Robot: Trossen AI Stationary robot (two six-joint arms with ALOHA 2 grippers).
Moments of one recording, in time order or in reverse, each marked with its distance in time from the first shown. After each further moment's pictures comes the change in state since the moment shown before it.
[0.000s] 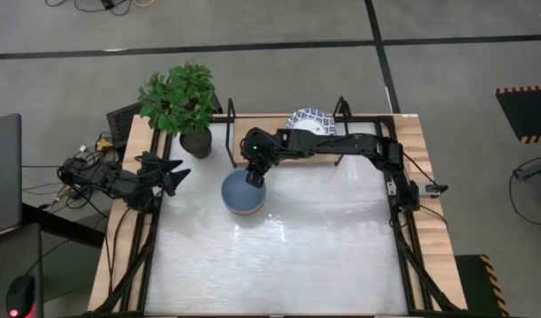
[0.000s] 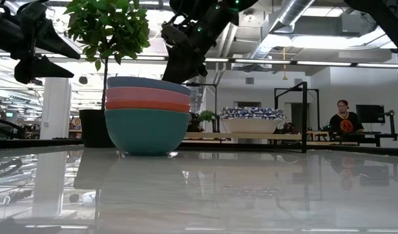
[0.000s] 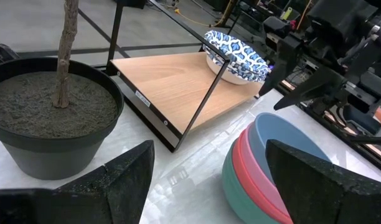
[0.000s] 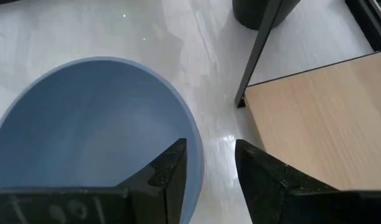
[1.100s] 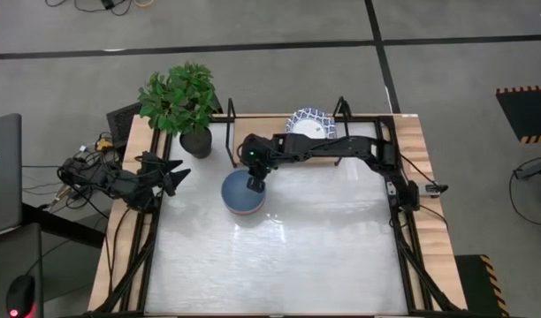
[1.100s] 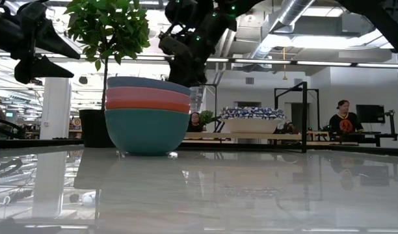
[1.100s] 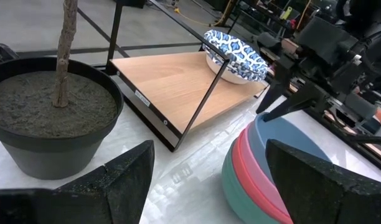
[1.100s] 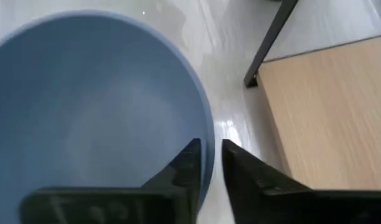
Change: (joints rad) left arm 0.000 0.000 0.000 0.000 0.001 0.000; right arm 0.007 0.046 0.001 -0.035 0.002 -0.028
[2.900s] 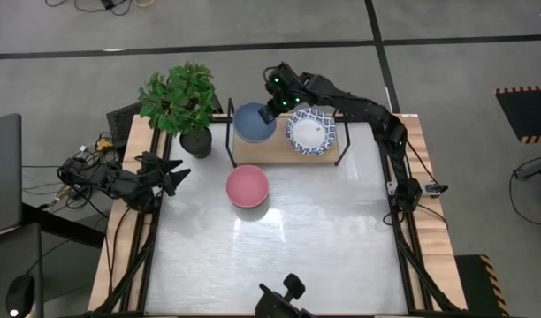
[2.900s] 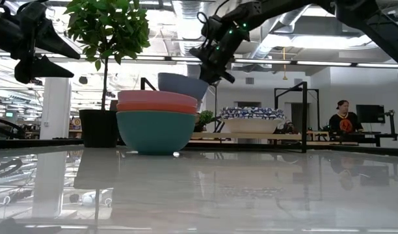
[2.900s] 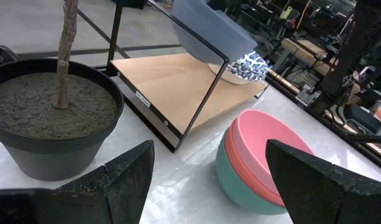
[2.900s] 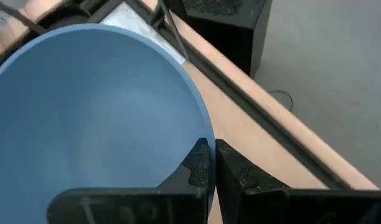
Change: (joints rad) left arm 0.000 0.000 0.000 0.000 -0.001 0.008; right arm -0.415 -0.014 0.204 -0.114 -0.088 0.191
